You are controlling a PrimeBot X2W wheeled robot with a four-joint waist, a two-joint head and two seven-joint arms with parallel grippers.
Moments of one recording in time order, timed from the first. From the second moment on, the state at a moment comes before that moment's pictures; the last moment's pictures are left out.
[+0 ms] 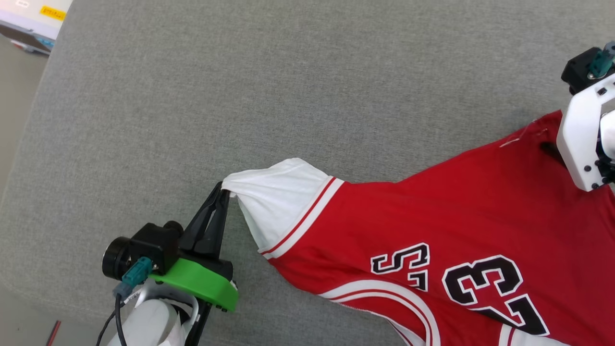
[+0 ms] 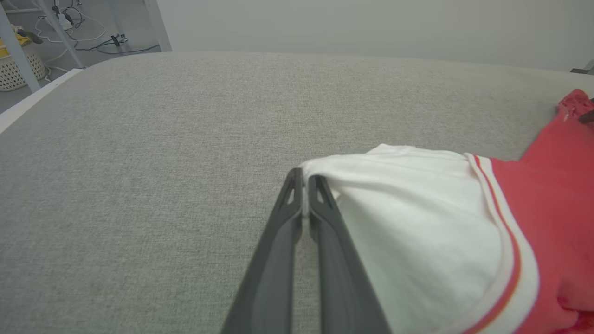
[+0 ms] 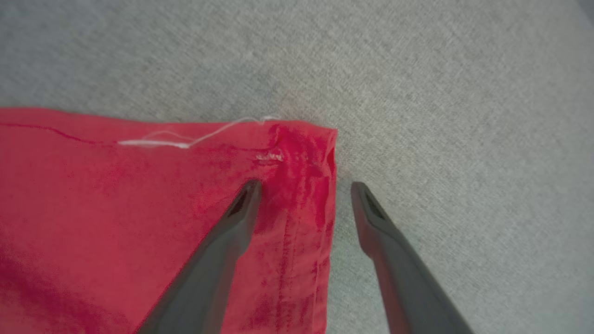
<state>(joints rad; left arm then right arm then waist) -0.17 0.36 -0.41 0.04 -0.46 0.04 -0.25 -0.80 -0.72 0.61 0.27 0.64 0.13 0.88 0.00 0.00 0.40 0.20</state>
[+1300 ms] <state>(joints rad) -0.79 0.51 -0.34 -0.05 -0.39 -0.06 -0.06 -1.03 -0.76 0.59 0.21 0.85 0.13 0.29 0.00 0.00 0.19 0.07</state>
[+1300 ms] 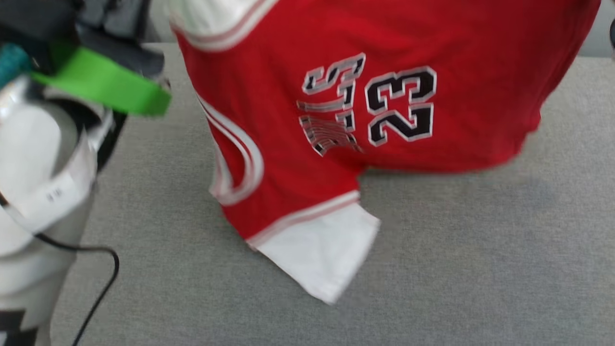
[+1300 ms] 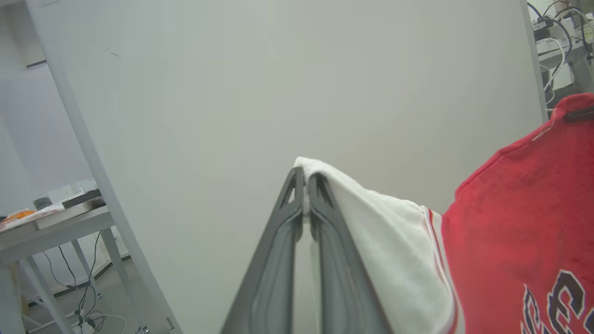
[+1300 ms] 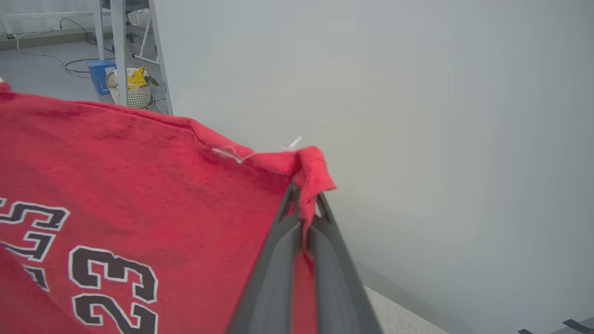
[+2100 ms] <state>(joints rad) -1.76 0.45 -0.45 0.29 -0.28 -0.12 -0.06 -1.82 -0.51 0.42 0.65 0.55 0.13 0.13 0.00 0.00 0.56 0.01</state>
